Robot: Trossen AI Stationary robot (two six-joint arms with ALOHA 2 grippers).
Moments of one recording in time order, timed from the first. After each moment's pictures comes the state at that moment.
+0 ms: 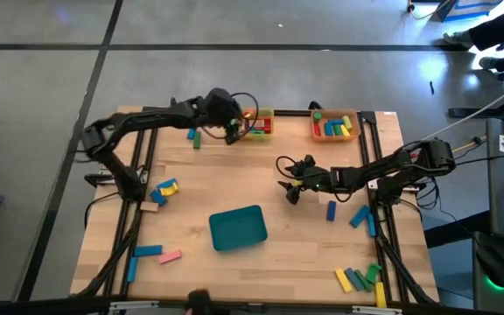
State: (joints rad) left arm 0.53 1.60 1.18 -0.33 -0.13 0.28; right arm 0.01 1.50 0.47 0.44 0.35 0.31
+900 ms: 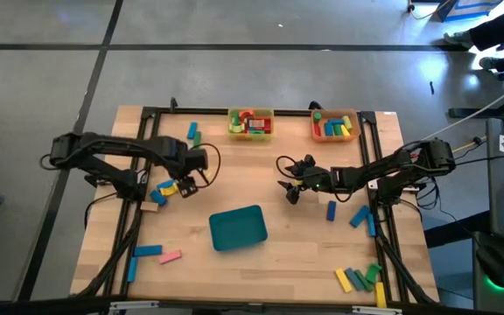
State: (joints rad) left arm 0.13 1.31 0.91 -1.14 -0.13 -0.40; right arm 0.01 1.50 0.47 0.45 0.35 0.31
